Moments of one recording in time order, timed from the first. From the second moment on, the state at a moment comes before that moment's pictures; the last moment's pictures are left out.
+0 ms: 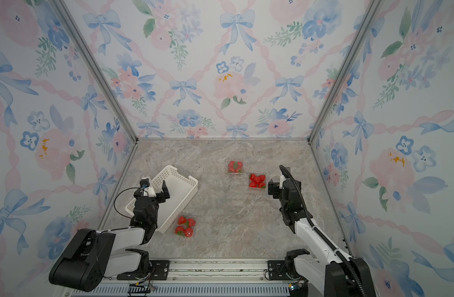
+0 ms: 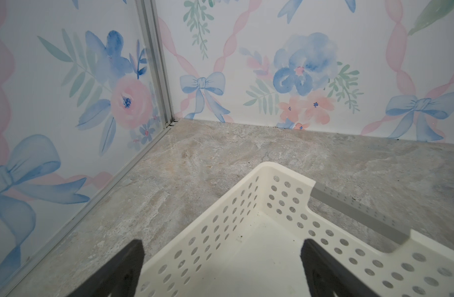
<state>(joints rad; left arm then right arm) -0.18 1.31 0.12 1.06 -0.38 -0.03 0.15 1.03 0.39 0.23 0.26 0.00</state>
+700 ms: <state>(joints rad) -0.17 1.53 0.16 1.25 -0.30 0.03 0.04 1.45 0.27 0.82 0.08 0.01</state>
